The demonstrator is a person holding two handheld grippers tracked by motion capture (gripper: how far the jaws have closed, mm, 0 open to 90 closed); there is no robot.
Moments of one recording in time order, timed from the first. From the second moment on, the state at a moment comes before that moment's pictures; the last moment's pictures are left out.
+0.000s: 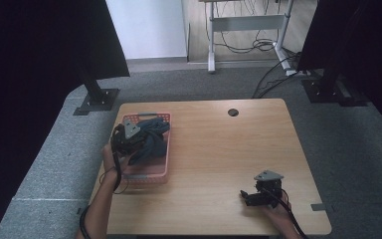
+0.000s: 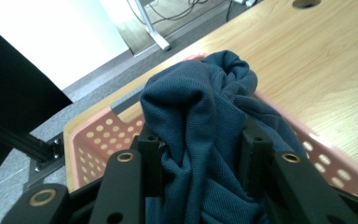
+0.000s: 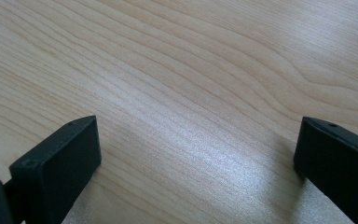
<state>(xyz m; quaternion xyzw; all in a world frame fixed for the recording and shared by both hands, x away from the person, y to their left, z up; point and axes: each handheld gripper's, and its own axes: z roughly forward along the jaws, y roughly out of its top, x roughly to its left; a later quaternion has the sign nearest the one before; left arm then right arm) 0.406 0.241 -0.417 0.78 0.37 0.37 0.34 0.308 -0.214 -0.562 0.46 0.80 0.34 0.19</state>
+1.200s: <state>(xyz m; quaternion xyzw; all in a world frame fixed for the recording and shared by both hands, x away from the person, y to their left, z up) 0.395 0.244 -0.387 0.76 0.35 0.40 0.37 0.308 -0.214 -0.562 0.46 0.80 0.34 0.19</state>
